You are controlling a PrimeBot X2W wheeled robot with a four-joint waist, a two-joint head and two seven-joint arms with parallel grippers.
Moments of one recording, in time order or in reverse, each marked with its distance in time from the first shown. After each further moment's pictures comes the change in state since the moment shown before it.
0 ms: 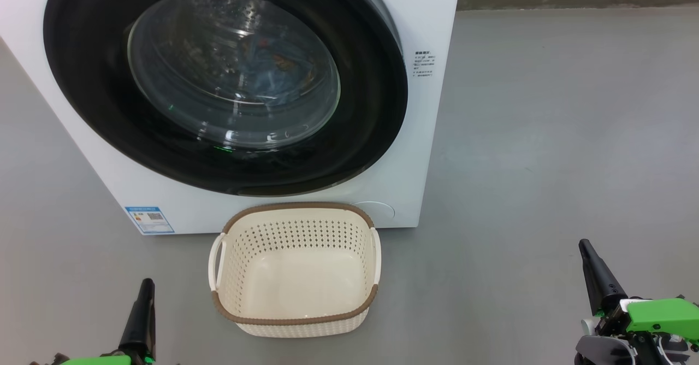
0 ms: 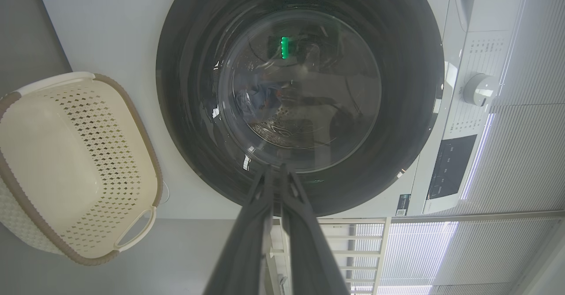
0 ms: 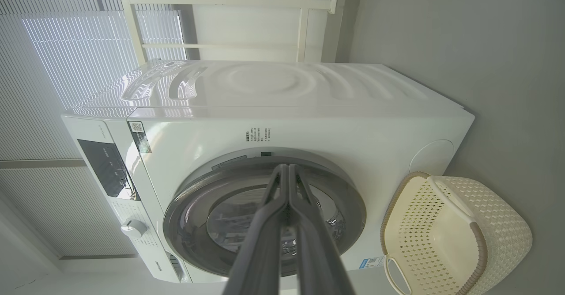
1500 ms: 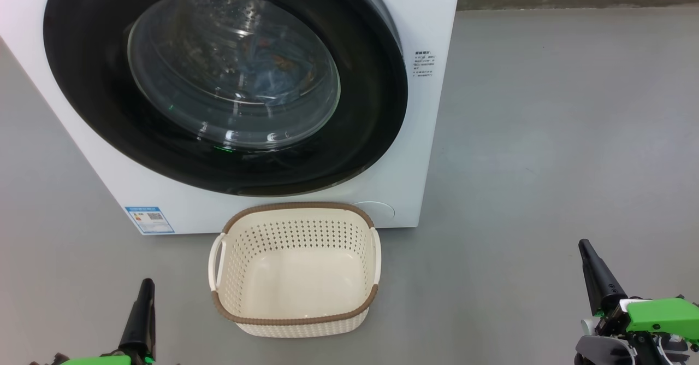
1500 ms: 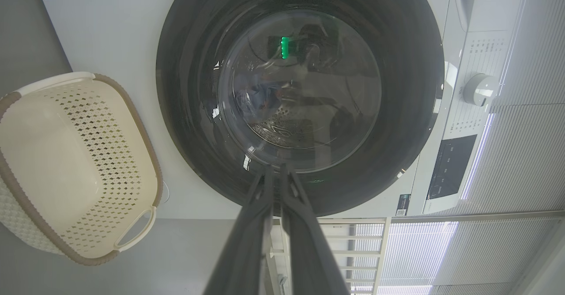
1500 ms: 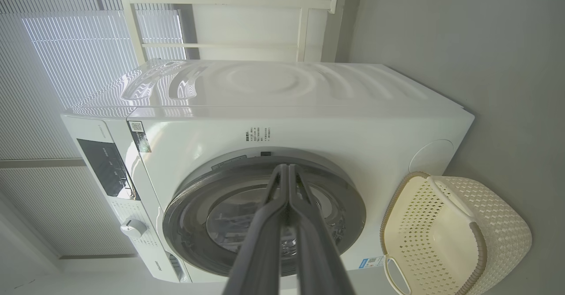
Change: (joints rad) left arm 0.000 0.000 0.000 0.000 0.000 0.000 0.000; right arm 0.000 -0.001 0.002 0.000 0.000 0.000 -0.001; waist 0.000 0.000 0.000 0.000
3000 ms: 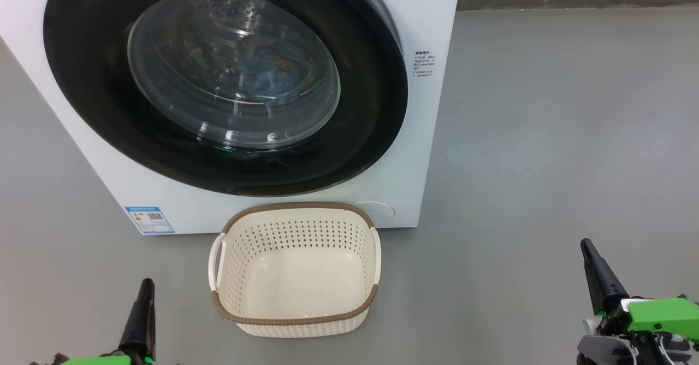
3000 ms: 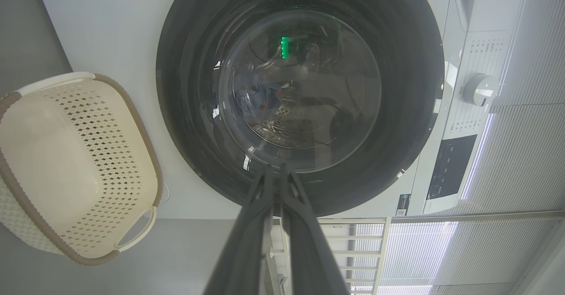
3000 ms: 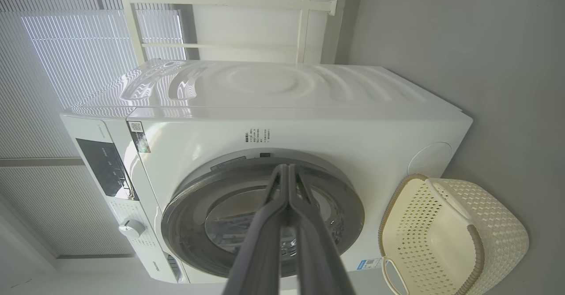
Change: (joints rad) left arm 0.000 0.000 0.000 0.000 0.000 0.000 0.000; right arm 0.000 -0.010 0.006 0.000 0.001 0.001 -0.007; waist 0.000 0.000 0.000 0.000
